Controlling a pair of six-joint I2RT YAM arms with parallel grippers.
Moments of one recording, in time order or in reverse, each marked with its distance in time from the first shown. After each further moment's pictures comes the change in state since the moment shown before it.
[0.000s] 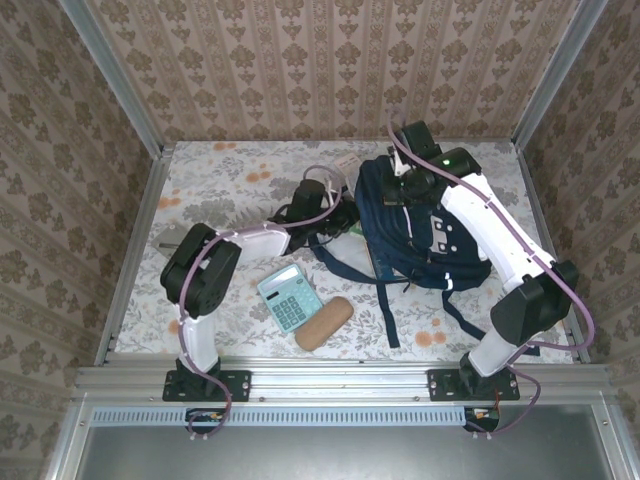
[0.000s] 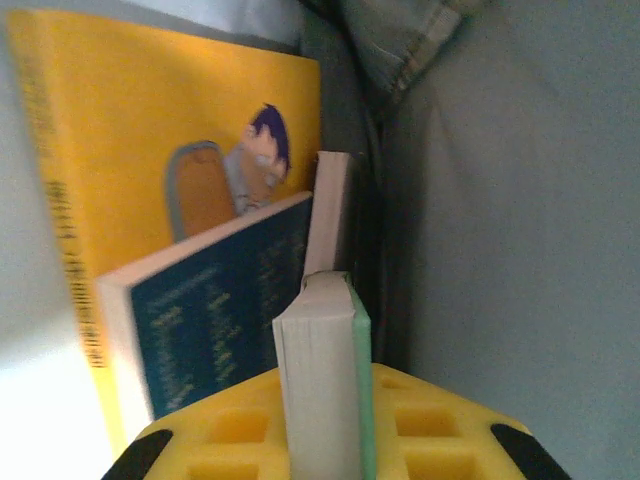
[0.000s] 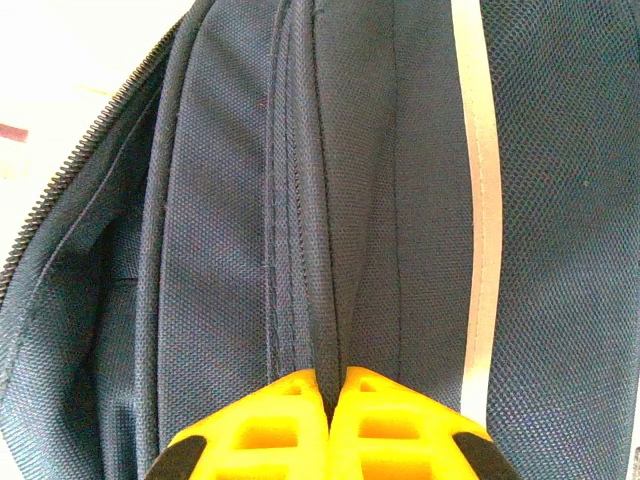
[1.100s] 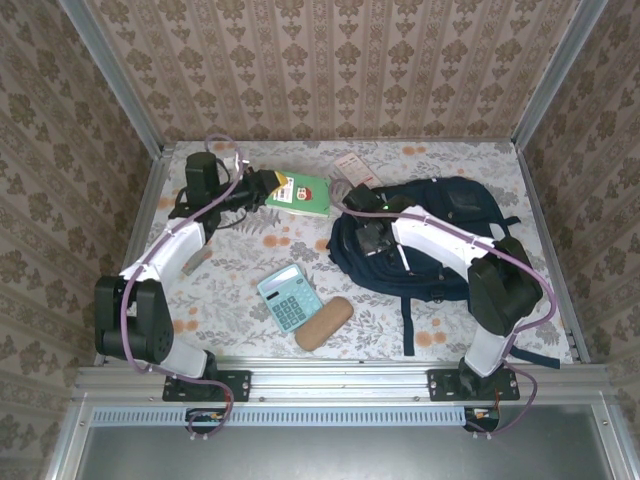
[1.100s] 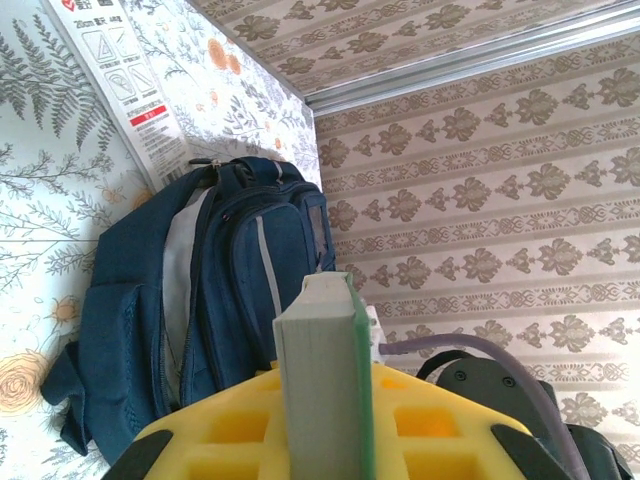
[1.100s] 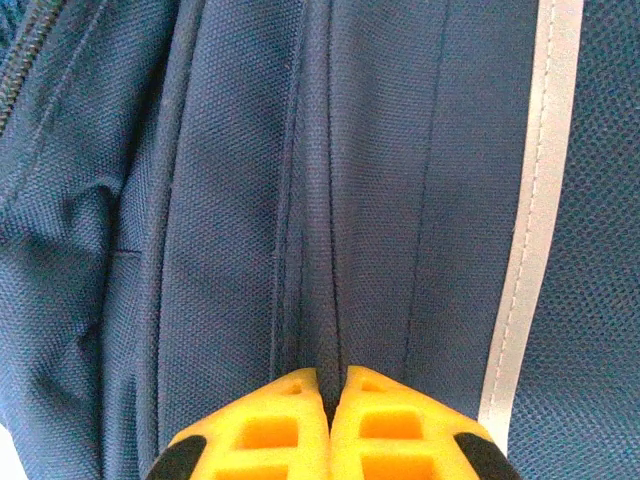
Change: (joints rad) left arm 0.506 -0.441 -0.117 -0.278 0.434 0.164; right arm 0.209 0.126 -0.364 0.209 0.342 -0.073
